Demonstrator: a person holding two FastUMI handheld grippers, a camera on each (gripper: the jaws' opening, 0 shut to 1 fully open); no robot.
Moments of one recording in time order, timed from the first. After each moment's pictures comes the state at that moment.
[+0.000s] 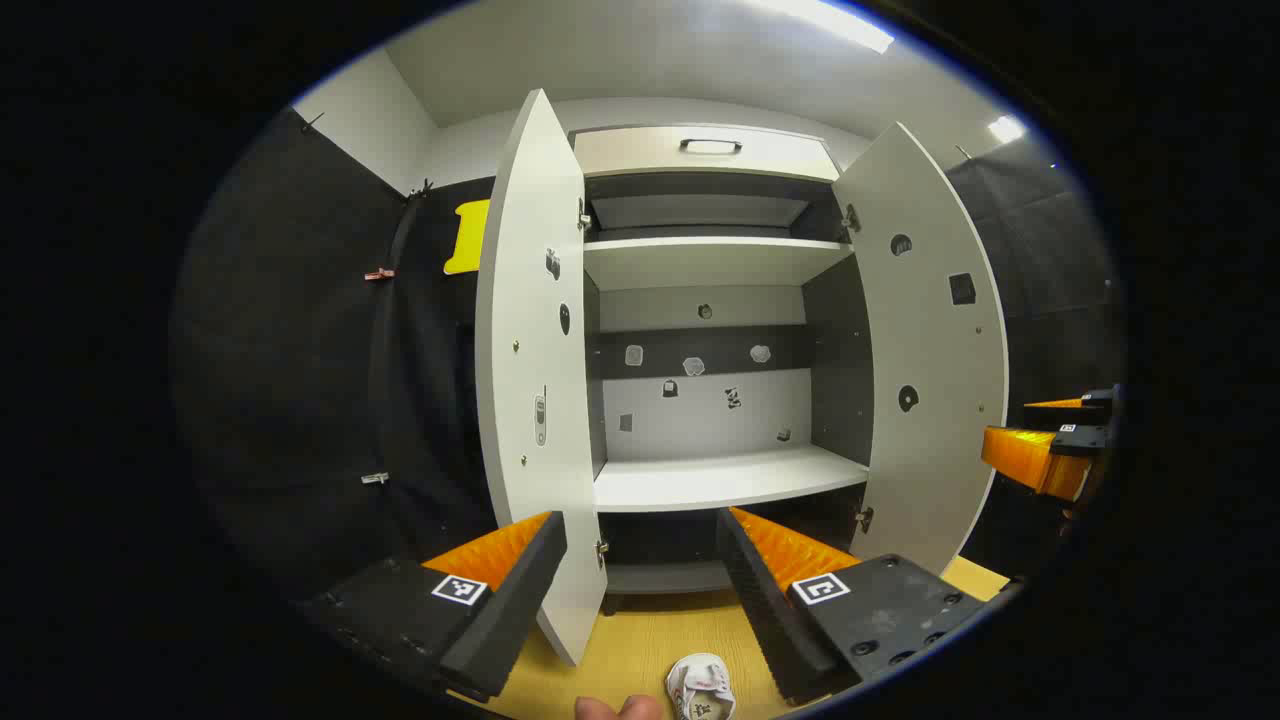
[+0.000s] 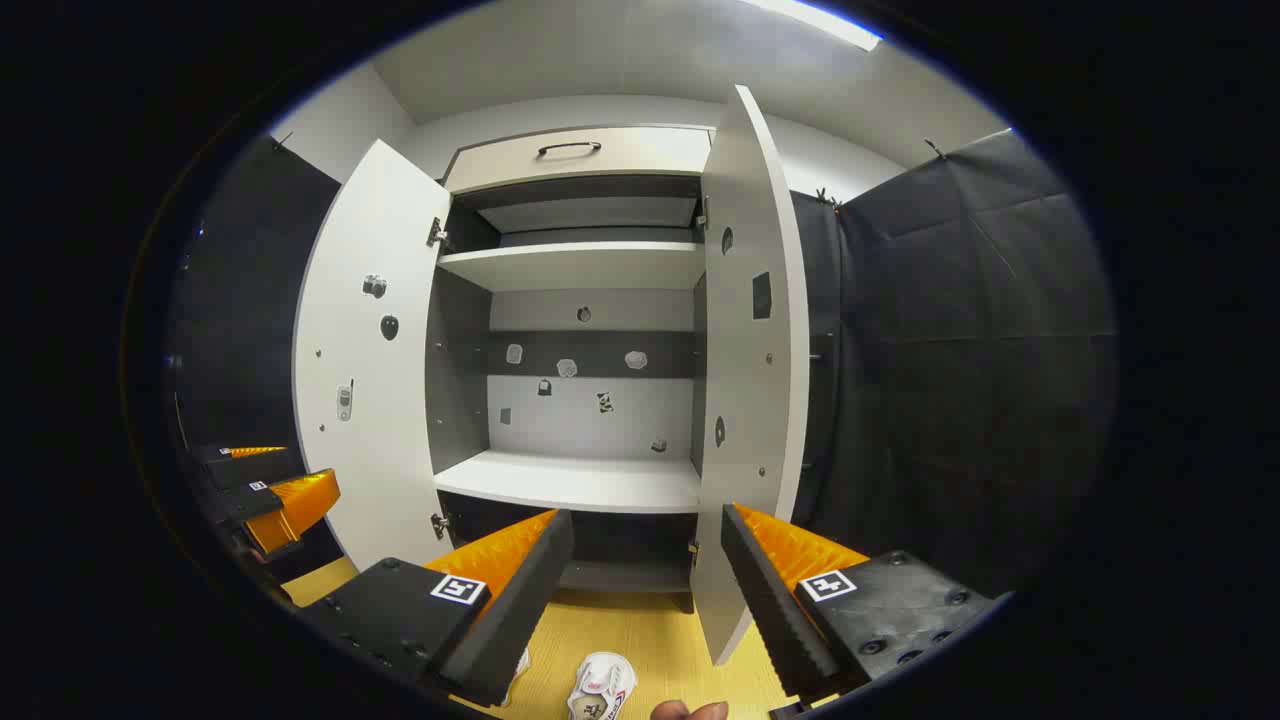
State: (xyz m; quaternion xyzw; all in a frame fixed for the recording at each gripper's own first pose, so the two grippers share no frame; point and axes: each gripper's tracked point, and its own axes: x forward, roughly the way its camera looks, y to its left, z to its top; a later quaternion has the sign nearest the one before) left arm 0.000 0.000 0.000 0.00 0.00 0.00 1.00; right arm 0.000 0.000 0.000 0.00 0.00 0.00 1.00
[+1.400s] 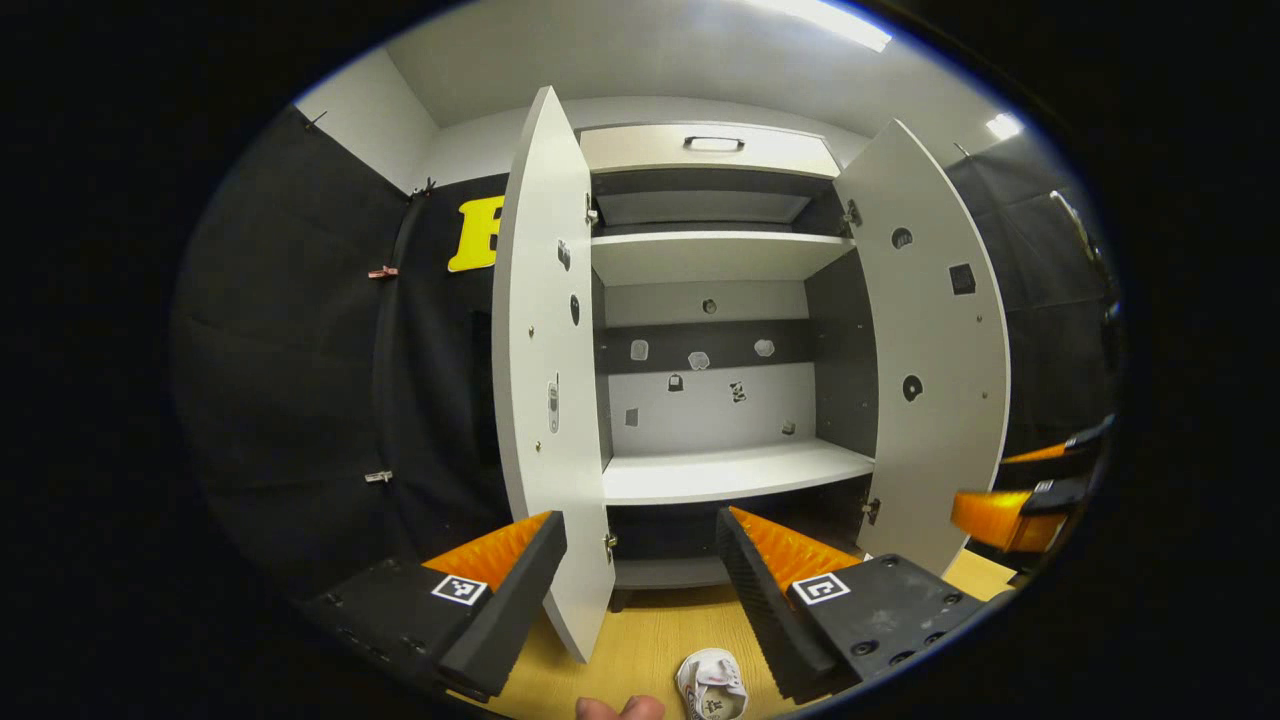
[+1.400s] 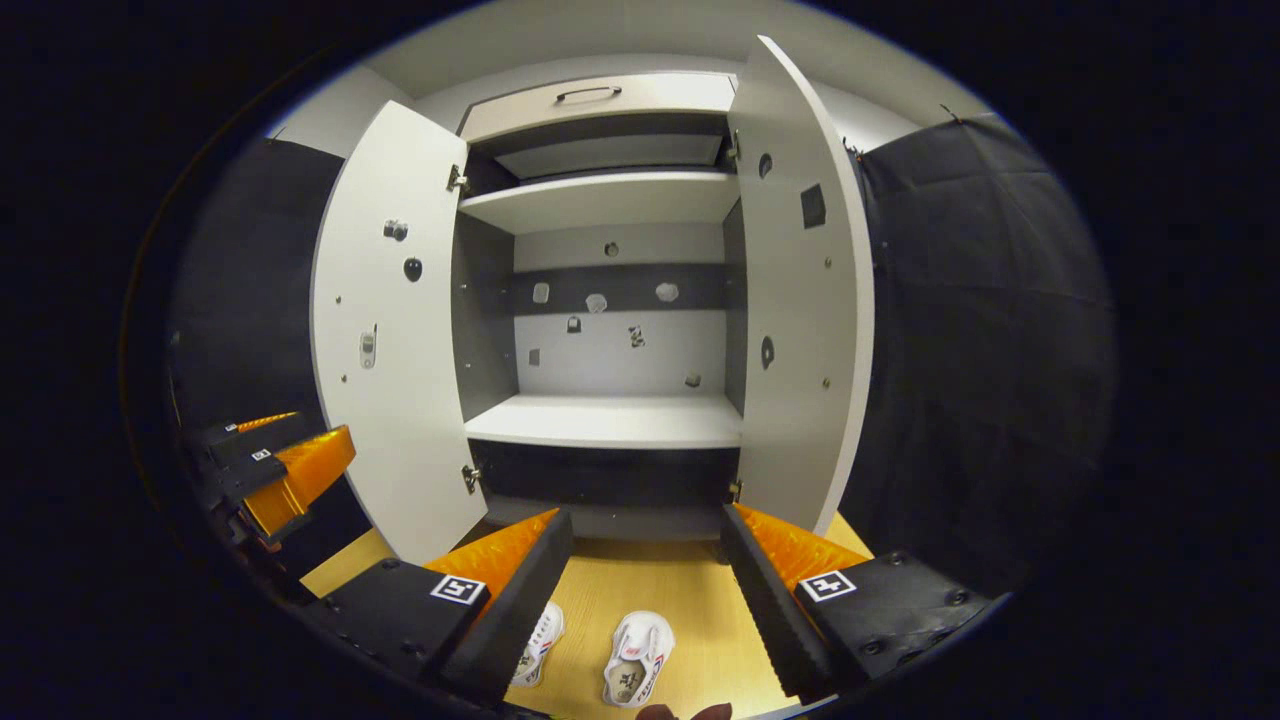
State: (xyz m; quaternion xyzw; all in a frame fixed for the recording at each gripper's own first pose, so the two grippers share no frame) left arm -0.006 0.011 -0.020 0.00 0.00 0.00 1.00; right arm -0.012 0.049 -0.094 0.02 0.13 0.04 0.99
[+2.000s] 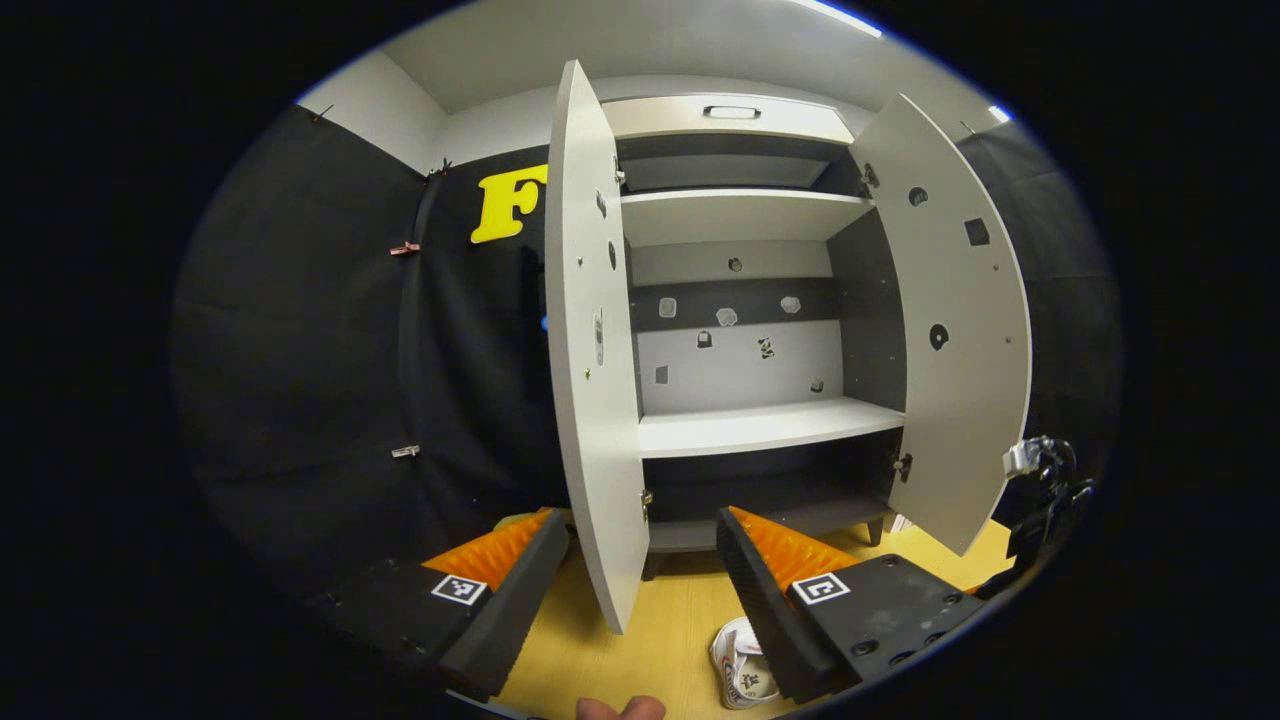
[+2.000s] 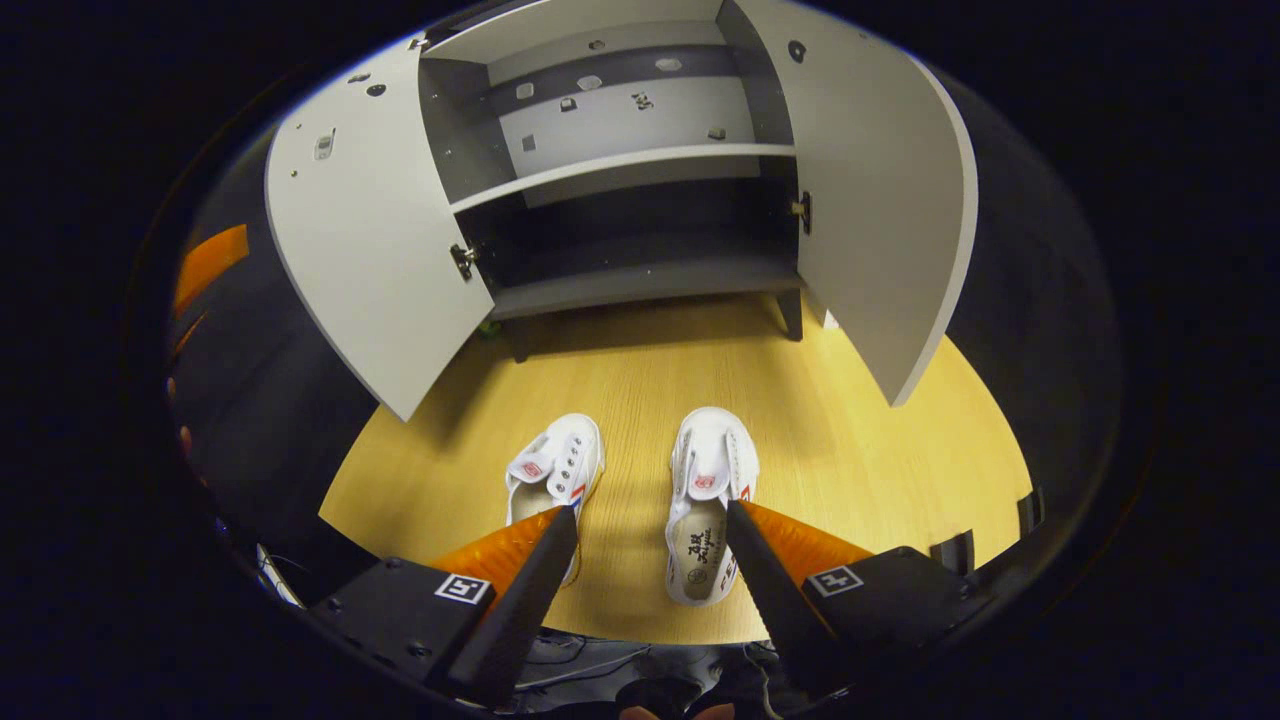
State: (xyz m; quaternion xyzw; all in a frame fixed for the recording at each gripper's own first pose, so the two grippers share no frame) left arm -0.018 0.049 -0.073 0.01 0.05 0.04 1.00; right arm -0.053 0.086 -0.341 0.07 0.39 0.06 0.92
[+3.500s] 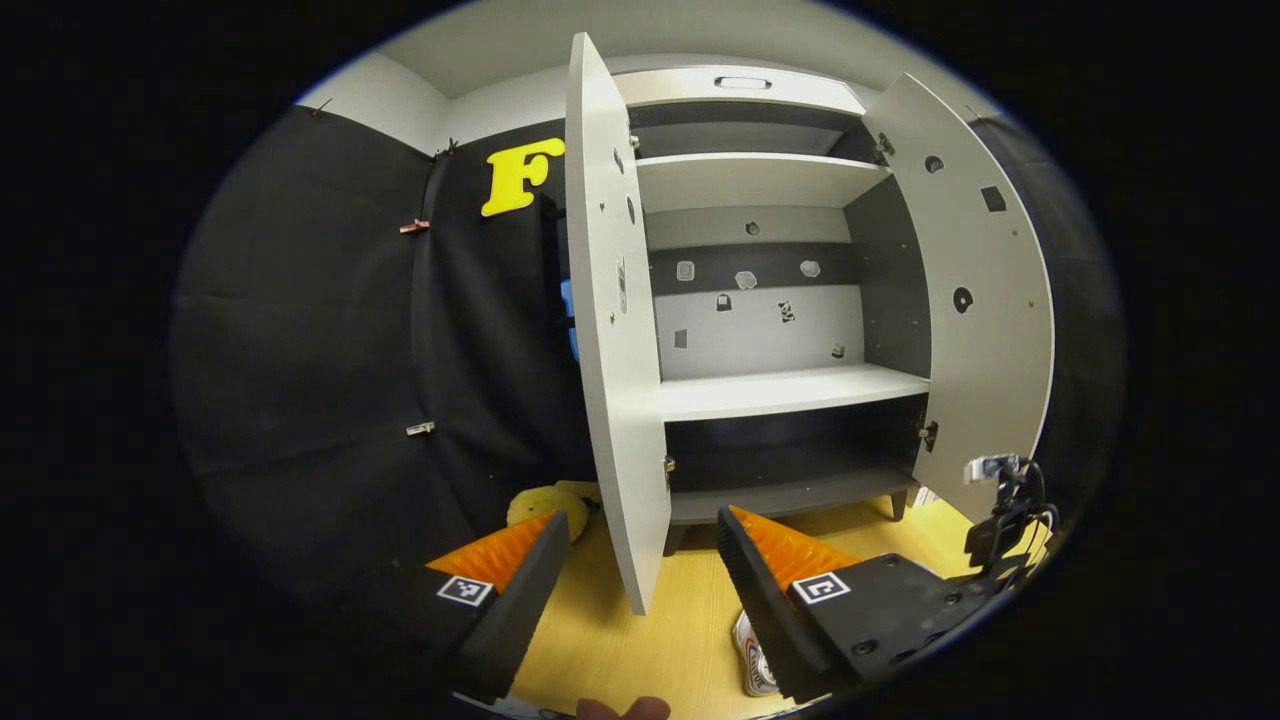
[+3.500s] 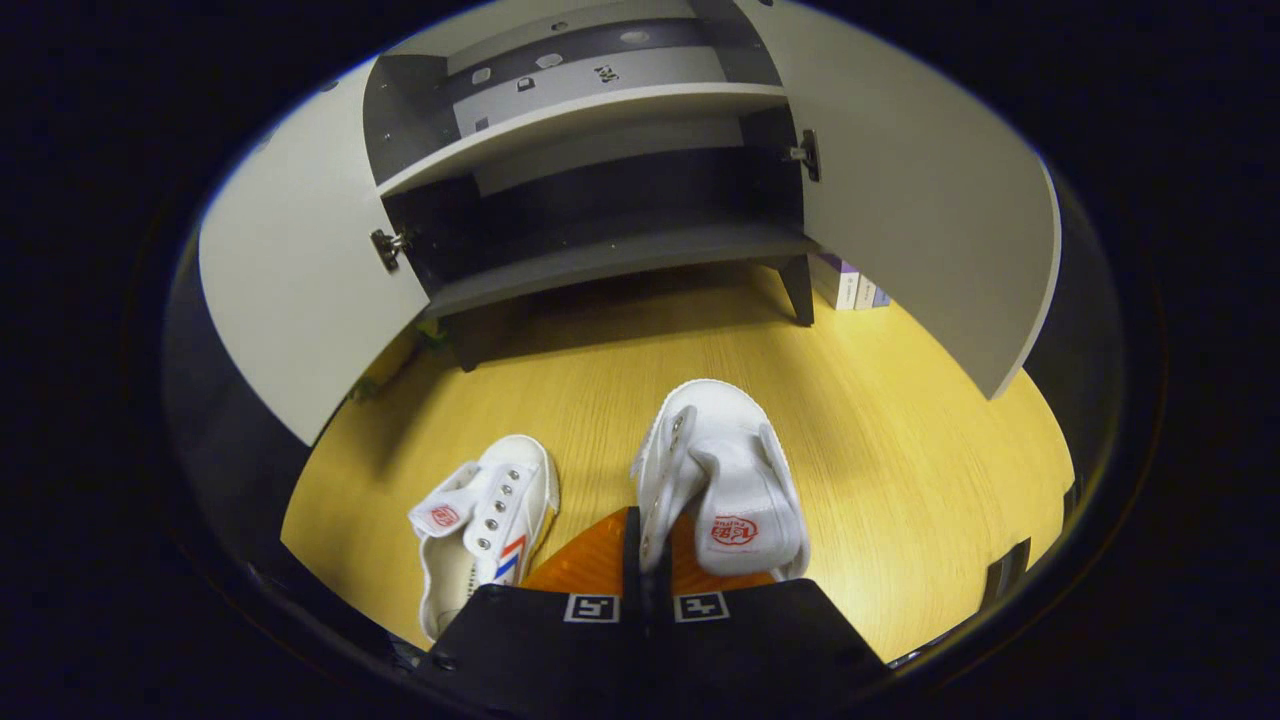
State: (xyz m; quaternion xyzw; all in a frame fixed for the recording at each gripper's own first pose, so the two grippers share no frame) left arm -0.011 0.061 -0.101 0.02 0.08 0.05 1.00; right arm 0.026 0.086 -0.383 0.10 0.35 0.04 0.93
